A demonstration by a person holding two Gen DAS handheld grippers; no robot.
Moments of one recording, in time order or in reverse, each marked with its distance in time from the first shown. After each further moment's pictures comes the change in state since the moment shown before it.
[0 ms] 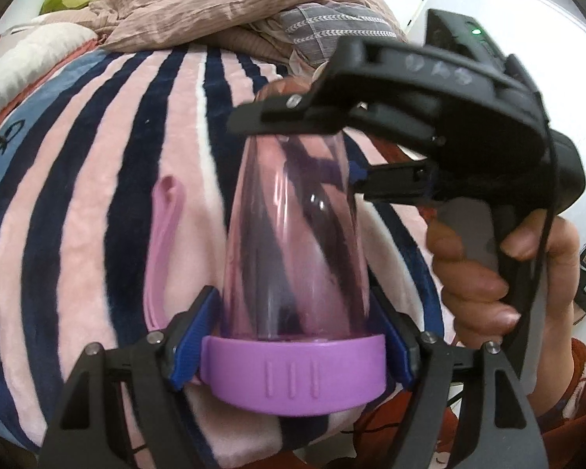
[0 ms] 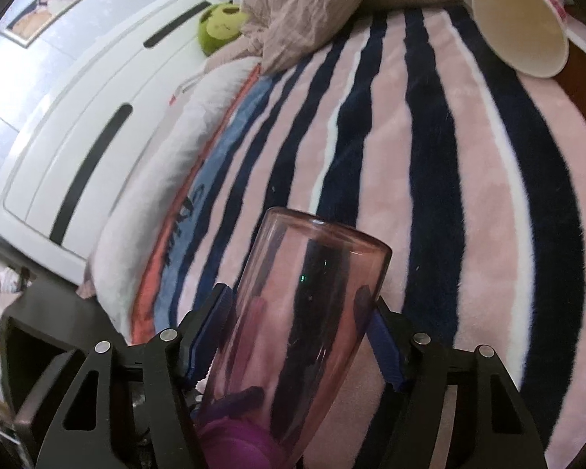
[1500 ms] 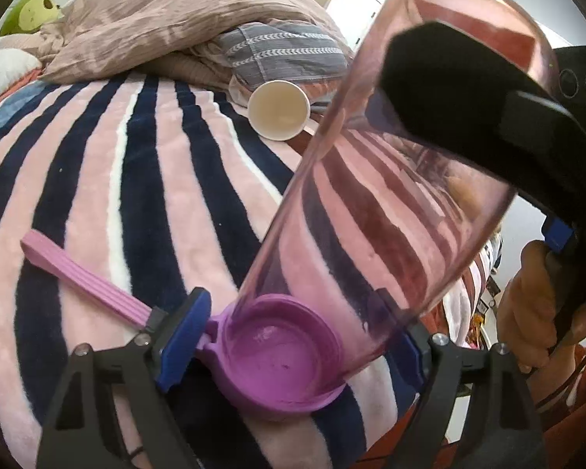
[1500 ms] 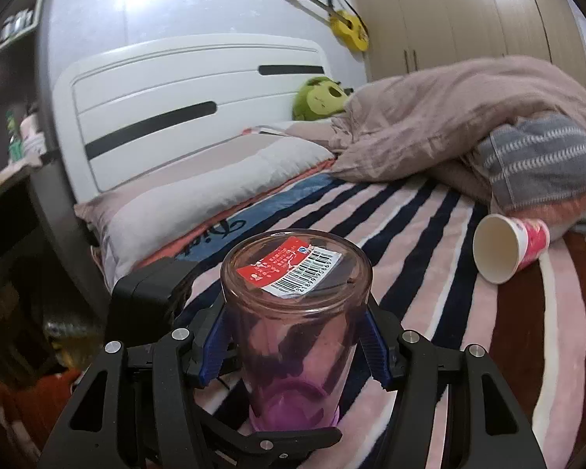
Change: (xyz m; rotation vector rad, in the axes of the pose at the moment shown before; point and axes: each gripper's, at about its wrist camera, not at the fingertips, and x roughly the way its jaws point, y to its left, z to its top) left arm 0.028 -0.018 0.020 0.088 -0.102 -0.183; right arm -0.092 0.061 -0.051 -0.651 -0.282 -0.120
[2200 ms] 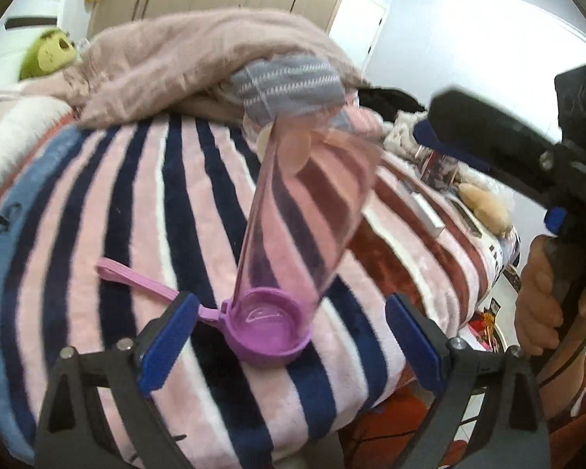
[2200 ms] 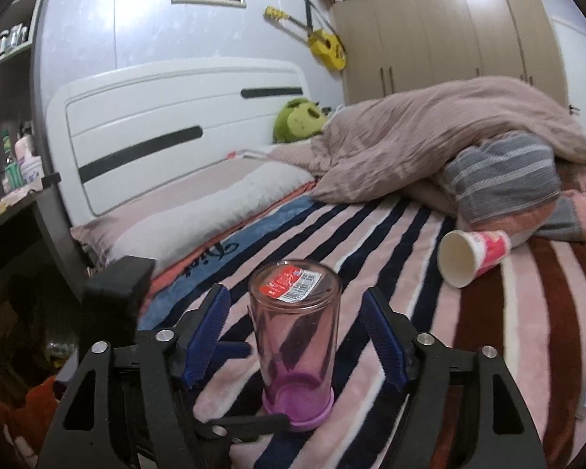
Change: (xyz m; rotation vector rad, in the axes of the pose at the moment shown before) left arm -0.076 -0.044 0.002 0.055 -0.074 0.153; right arm -0.074 0.017 0.017 0.066 -0.086 -0.109
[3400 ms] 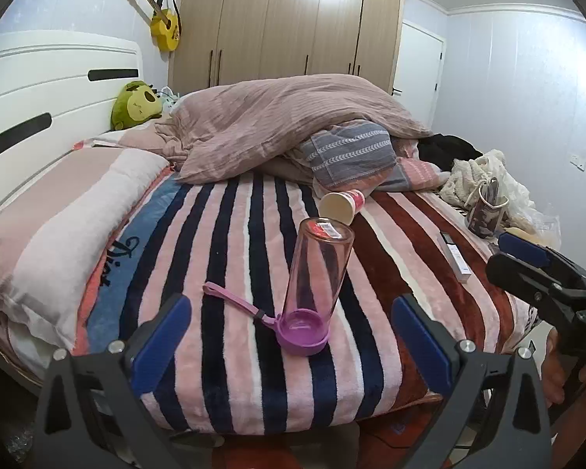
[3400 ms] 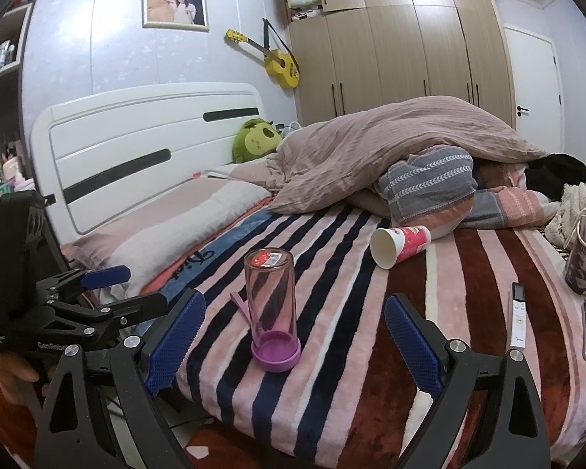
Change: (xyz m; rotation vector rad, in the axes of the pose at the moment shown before) left arm -0.116 -0.063 0.001 -0.043 -0.145 0.342; right arm -0.105 0.008 -0.010 0.051 -0.015 -0.152
